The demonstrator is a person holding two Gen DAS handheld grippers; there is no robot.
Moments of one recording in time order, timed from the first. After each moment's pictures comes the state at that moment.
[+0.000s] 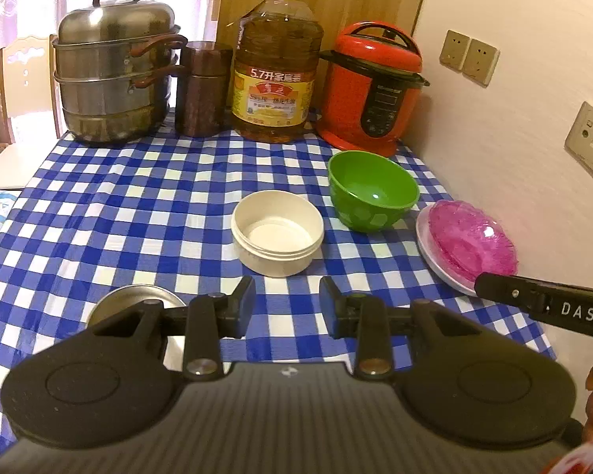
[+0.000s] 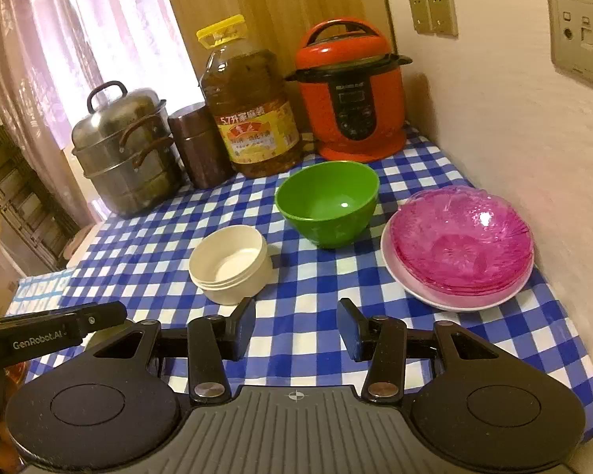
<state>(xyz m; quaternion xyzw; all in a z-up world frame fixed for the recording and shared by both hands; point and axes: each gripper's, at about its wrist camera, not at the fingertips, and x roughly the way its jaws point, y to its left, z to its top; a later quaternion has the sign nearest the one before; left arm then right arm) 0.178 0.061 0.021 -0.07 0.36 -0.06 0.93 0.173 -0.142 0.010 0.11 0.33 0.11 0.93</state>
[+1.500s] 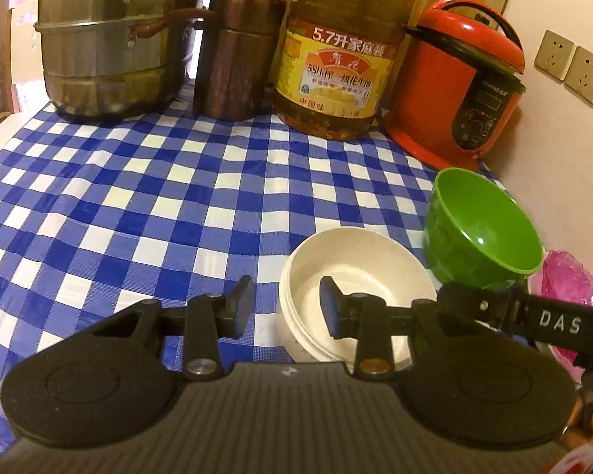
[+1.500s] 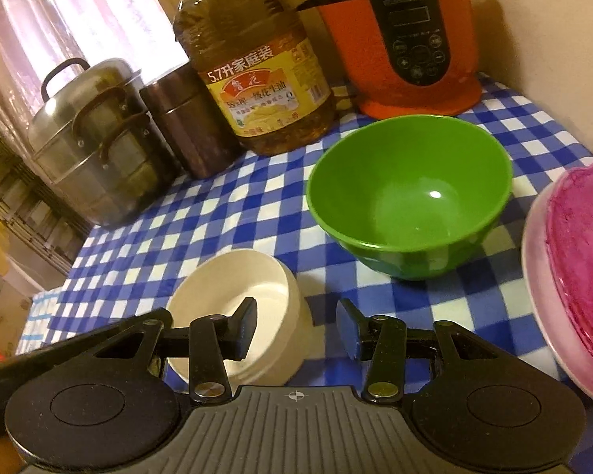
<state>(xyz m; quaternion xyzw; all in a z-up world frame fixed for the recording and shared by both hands) 0.346 0.098 -0.077 -0.10 0.38 -0.02 0.92 0.361 -0.091 -0.082 0.16 0.37 0.14 0.90</state>
